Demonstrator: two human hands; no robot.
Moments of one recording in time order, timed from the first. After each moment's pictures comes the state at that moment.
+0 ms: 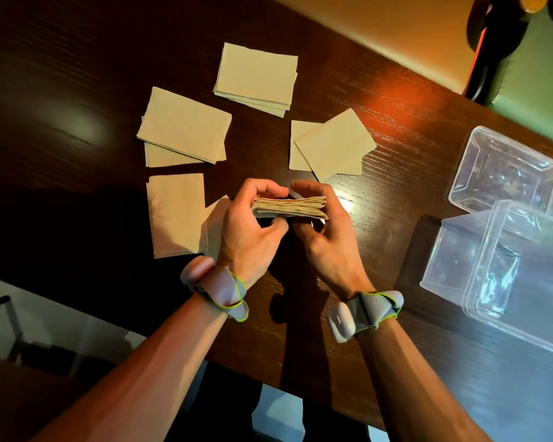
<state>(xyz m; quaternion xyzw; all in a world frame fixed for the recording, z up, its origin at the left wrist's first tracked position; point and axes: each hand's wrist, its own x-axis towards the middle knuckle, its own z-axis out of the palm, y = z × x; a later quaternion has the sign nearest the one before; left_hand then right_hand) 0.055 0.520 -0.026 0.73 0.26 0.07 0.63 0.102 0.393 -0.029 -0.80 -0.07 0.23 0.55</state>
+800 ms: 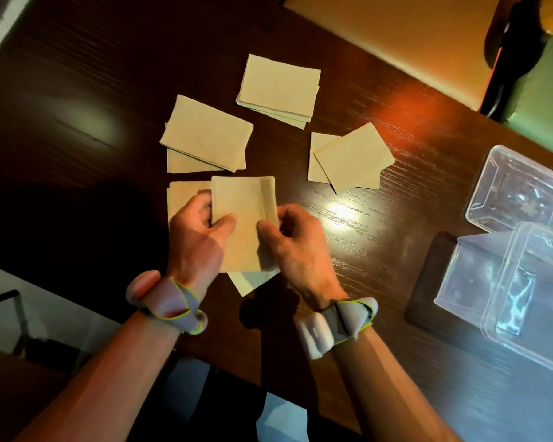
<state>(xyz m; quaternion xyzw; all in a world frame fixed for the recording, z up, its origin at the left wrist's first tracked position) 0.028 0.590 -0.031 0.67 0.41 0.04 0.61 0.086 0.459 -0.028 -0.80 0.01 0.33 0.49</state>
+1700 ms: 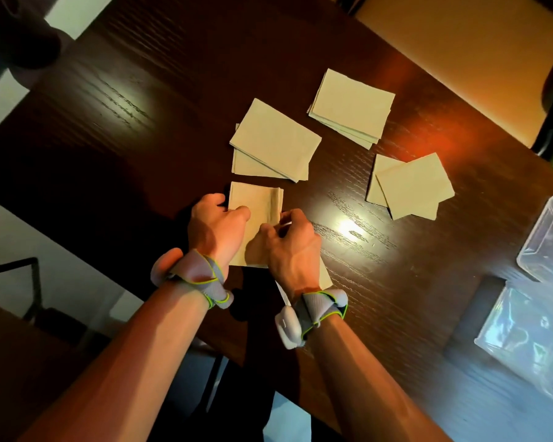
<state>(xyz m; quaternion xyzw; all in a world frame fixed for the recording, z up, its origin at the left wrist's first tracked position) 0.023 0.654 -0.039 0.60 0.58 -0.02 0.55 0.057 0.551 -0.047 -0.88 0.01 0.31 0.36</state>
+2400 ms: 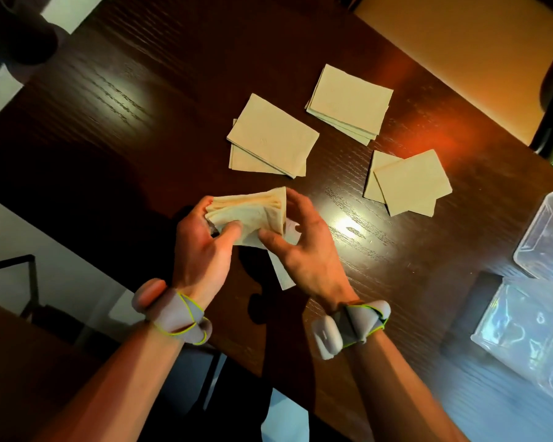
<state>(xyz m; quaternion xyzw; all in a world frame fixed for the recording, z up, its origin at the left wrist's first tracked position) -0.018 0.643 -0.033 0.67 0.42 0.12 0.60 0.071 0.513 -0.030 -0.81 -0.15 0.36 0.44</state>
